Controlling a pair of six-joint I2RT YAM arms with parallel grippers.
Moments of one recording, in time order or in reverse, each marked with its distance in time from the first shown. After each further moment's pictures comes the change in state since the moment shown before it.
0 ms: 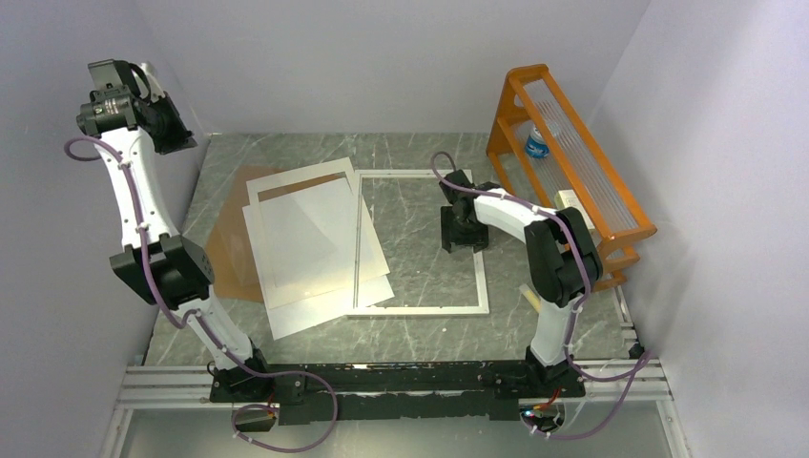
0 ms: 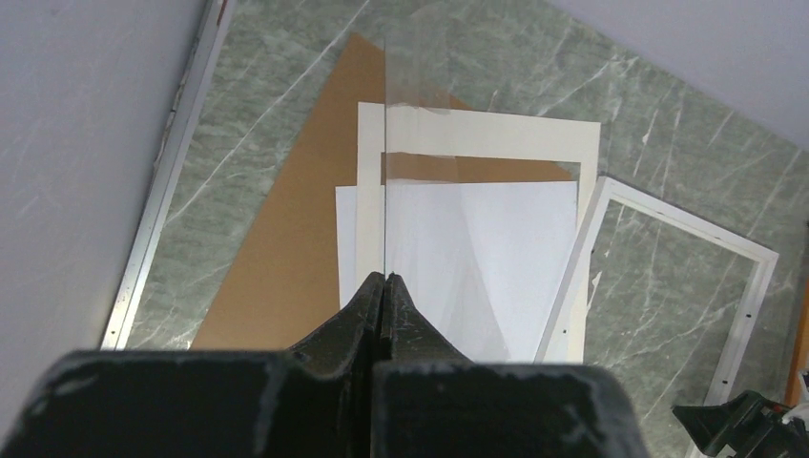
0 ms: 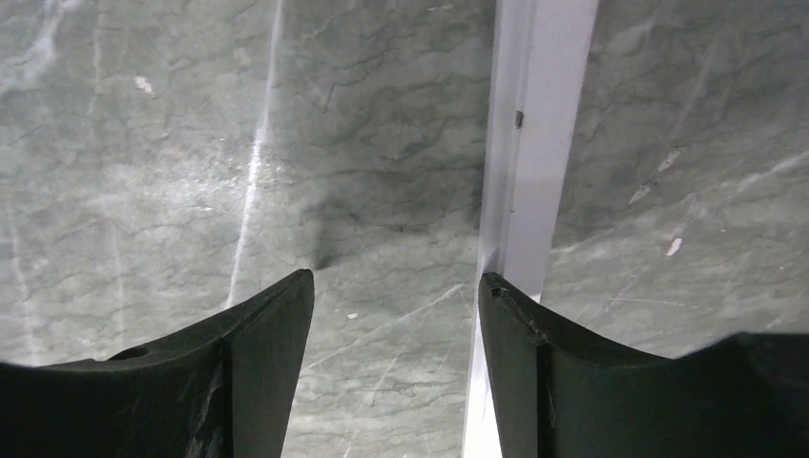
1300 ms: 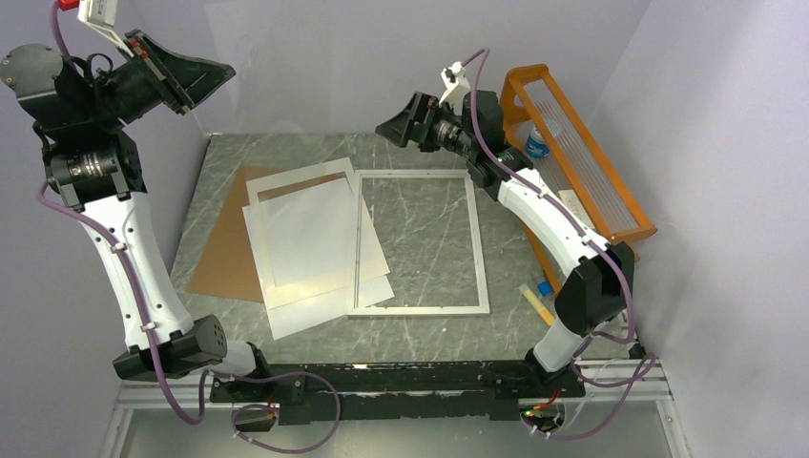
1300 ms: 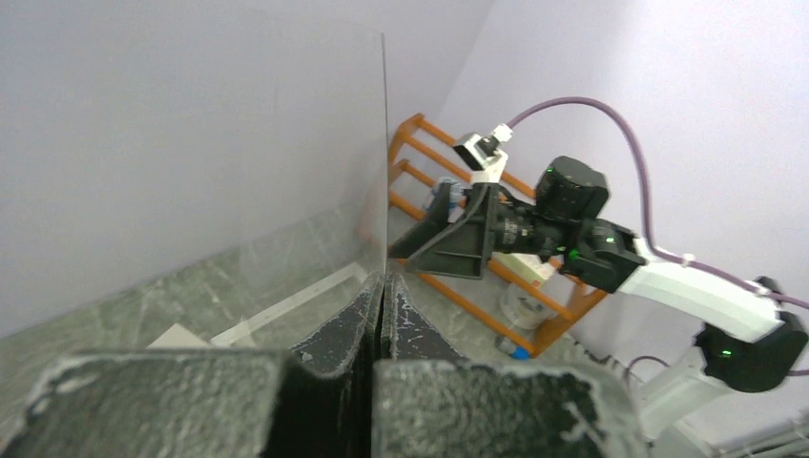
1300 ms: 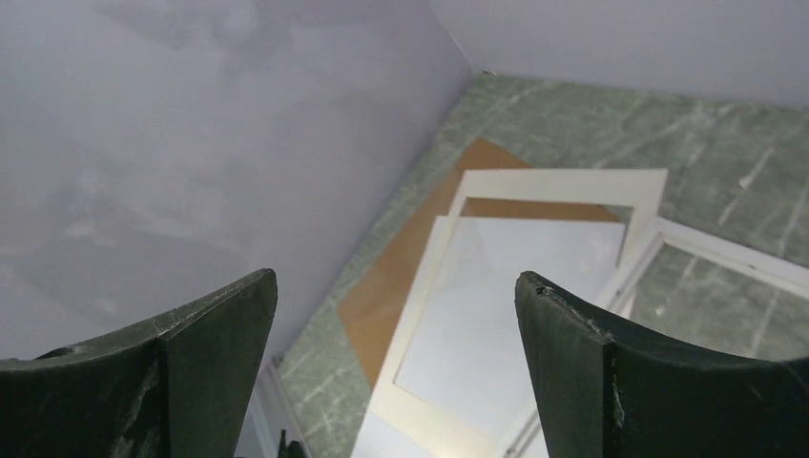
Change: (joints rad) left arm -0.032 -0.452 -0.190 0.840 0.907 -0.493; right arm 0.031 -0.227 0.322 0.687 -0.579 0.218
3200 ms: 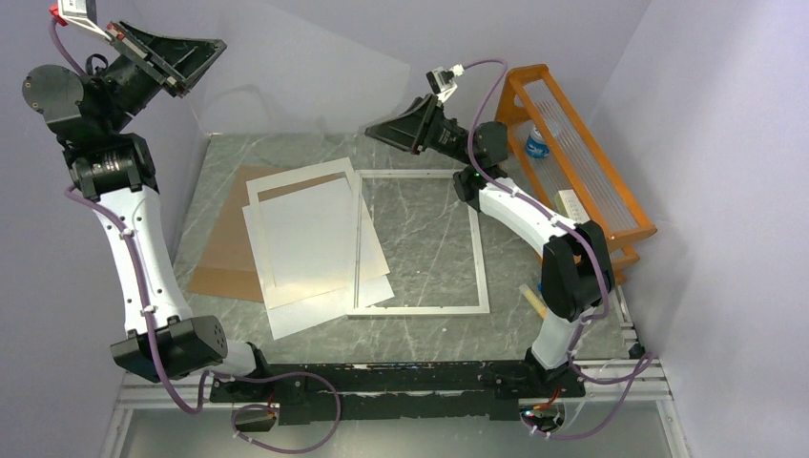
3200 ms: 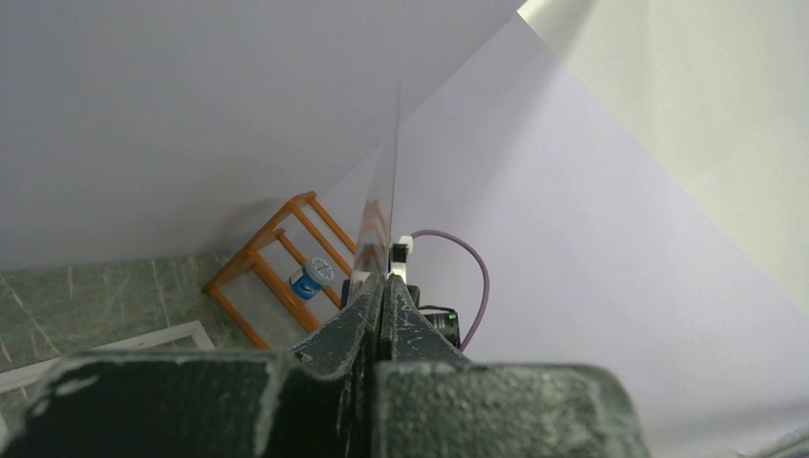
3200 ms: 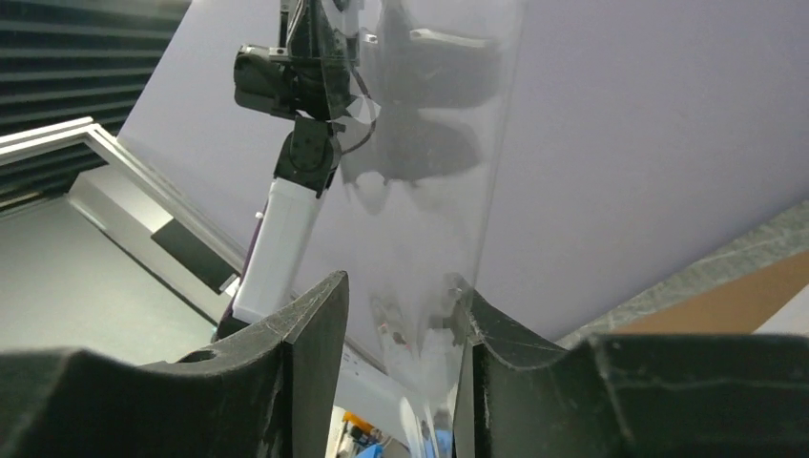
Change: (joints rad) left arm 0.002 -0.007 -0.210 0.467 -0.154 -0.680; right arm 0.016 0.122 -0.151 1.037 -0.407 0.739
